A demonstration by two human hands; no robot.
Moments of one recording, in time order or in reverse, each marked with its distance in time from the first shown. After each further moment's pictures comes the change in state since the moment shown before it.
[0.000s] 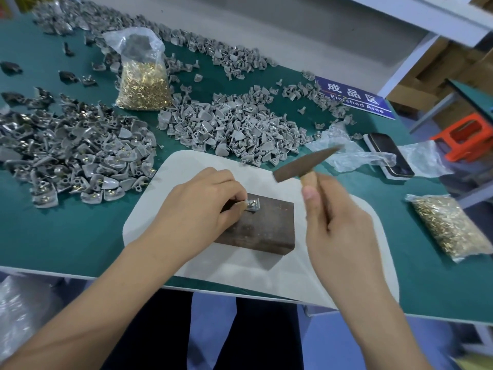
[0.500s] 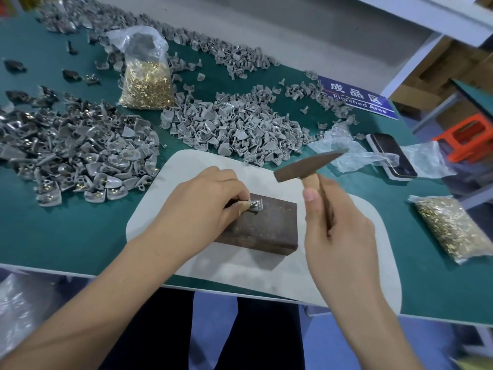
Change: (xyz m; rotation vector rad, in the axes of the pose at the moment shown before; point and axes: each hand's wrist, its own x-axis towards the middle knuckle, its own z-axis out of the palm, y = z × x) left_hand 0.002 -0.003 -0.003 -0.021 -0.043 -0.012; right_hand -0.007 -0.003 0.005 0.031 0.037 0.009
